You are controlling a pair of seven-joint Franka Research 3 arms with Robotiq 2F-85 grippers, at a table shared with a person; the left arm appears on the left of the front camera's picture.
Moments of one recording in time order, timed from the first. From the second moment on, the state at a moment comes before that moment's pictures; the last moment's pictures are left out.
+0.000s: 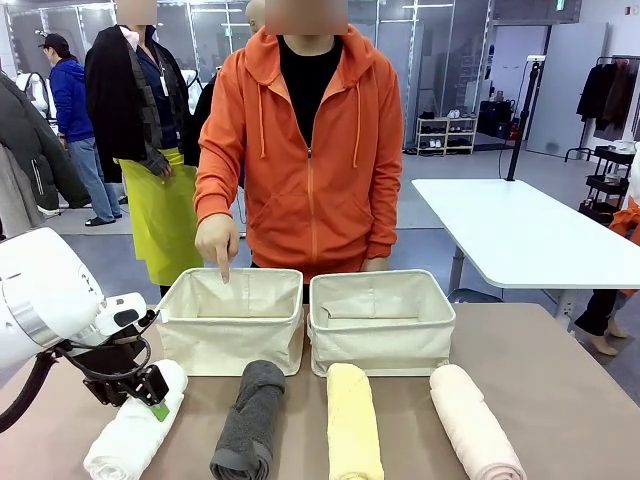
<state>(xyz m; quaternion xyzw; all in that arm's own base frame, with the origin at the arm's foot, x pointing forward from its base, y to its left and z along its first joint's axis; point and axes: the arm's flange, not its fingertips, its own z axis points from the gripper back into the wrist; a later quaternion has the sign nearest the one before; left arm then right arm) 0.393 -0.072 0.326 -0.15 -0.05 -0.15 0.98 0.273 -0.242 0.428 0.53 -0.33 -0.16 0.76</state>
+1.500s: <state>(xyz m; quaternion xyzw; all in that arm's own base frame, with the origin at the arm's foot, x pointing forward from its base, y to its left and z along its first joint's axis) 0.395 -0.101 0.373 -0.11 -0.05 -0.29 0.95 0.273 -0.242 0.428 0.53 -0.33 -0.16 0.76</state>
